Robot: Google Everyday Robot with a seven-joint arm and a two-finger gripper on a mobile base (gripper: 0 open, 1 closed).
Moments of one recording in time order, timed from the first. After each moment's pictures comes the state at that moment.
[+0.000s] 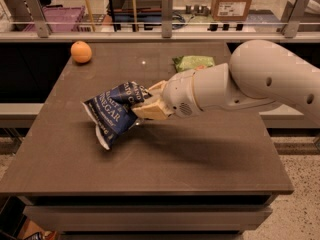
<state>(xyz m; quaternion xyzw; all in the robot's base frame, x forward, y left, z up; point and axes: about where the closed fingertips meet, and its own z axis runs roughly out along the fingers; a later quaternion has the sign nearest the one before) 0.500 0.042 0.880 -0.54 0.67 0.28 0.43</state>
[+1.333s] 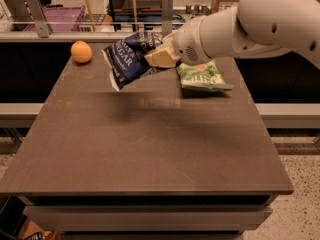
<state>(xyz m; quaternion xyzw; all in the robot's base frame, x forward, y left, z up) 0.598 0.008 0.953 -0.49 0.71 0.20 0.47</state>
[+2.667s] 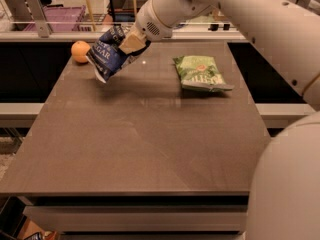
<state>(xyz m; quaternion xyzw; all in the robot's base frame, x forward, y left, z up) 0.682 0.080 0.941 -0.58 0.70 0.17 0.38</state>
